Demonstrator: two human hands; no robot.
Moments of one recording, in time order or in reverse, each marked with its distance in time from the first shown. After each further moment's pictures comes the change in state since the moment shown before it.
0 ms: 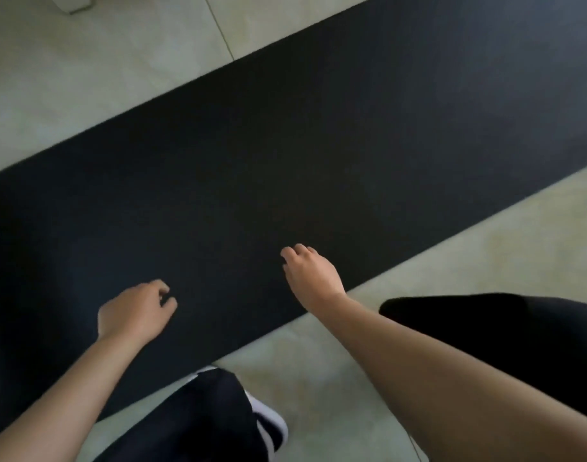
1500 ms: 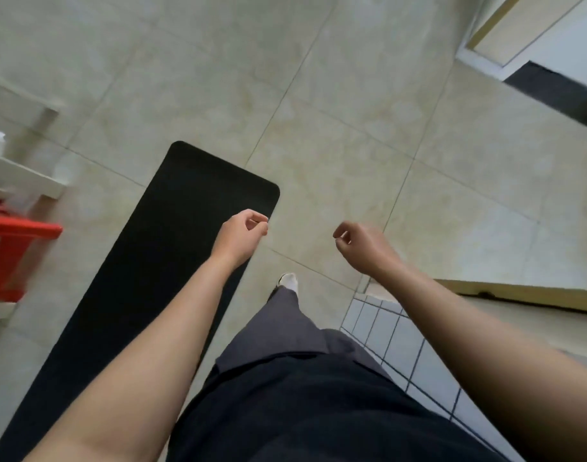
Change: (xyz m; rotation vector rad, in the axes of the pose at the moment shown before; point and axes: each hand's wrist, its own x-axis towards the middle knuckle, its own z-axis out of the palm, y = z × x) left_hand -0.555 0.919 -0.513 -0.446 -0.150 0.792; right_hand -0.611 0.577 -0.709 0.580 0.403 0.786
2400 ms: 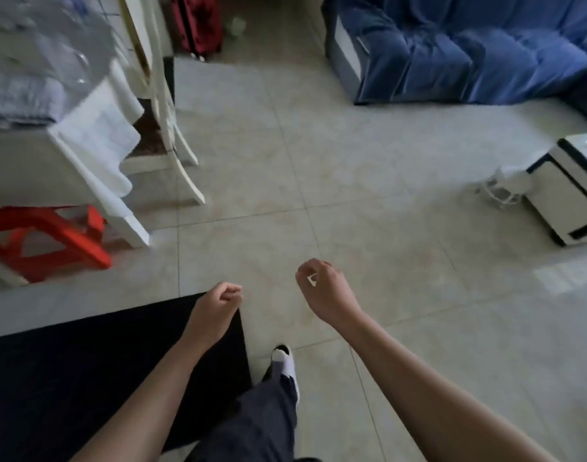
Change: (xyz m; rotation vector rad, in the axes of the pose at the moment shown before) left_hand 0.322 0.236 -0.208 -0.475 0.800 -0.227; right_hand 0.481 -0.337 -0.312 -0.131 -0.179 -0.864
